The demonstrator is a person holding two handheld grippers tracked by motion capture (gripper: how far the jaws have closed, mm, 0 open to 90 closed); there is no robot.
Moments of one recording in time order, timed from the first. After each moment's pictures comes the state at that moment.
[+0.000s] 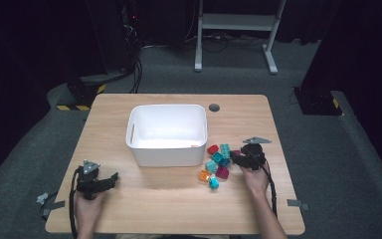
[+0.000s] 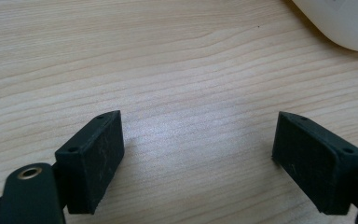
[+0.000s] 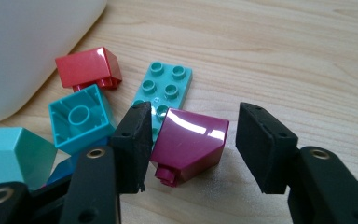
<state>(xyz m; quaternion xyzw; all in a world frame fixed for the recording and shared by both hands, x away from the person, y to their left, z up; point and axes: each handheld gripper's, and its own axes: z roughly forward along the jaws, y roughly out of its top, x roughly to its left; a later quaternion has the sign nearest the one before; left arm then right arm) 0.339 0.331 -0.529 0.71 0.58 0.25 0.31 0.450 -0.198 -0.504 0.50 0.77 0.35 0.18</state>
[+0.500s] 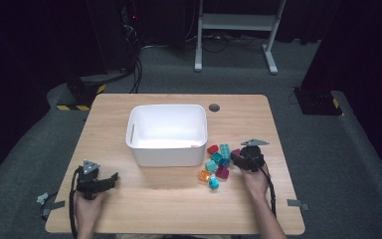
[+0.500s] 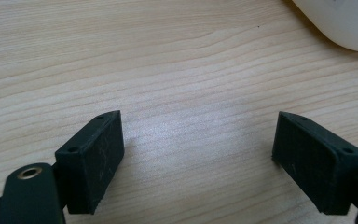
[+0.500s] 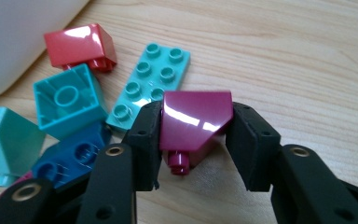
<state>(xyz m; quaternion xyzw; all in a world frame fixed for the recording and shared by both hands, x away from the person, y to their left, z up) 0.339 0.331 -0.529 0.71 0.58 0.25 0.31 0.448 -0.196 -0.511 0.50 0.78 0.33 0.18</state>
